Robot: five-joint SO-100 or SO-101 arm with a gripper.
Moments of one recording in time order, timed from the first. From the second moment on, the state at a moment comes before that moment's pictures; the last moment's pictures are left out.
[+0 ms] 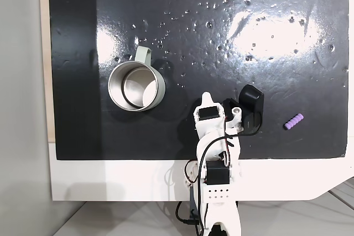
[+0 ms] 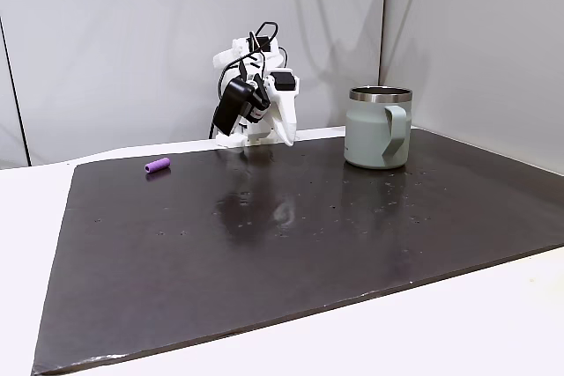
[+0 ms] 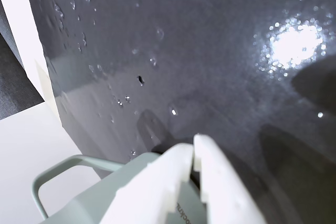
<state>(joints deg) -3.8 189.4 174.7 55.0 -9.1</state>
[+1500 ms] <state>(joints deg) 36.2 140.5 114.8 87.8 -44.4</state>
